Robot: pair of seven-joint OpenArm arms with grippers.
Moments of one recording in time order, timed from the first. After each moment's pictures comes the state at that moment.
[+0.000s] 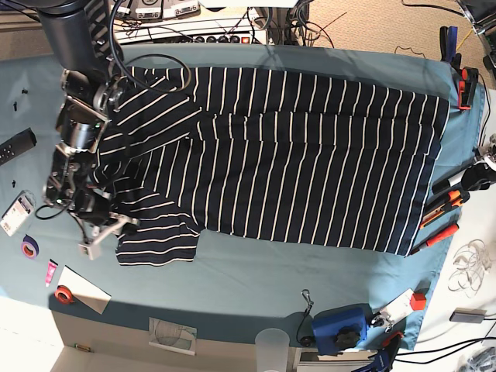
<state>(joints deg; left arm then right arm) 0.0 -32.8 -34.2 77.2 -58.6 -35.1 64.7 33.6 17.0 24.9 41.0 14.3 35.5 -45.7</state>
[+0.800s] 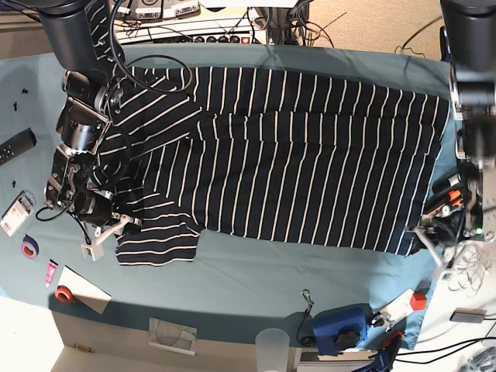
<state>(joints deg) -36.1 -29.1 7.0 42.8 -27.8 -23.5 44.9 33.8 17.1 25.0 41.3 14.7 35.5 -49.0</state>
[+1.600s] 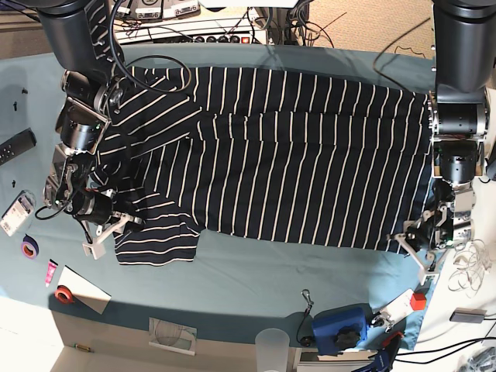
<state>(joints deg) -41.7 -21.3 6.7 30.5 -16.1 -15.5 38.9 33.8 17.7 25.0 41.3 18.7 35.8 -53.5</state>
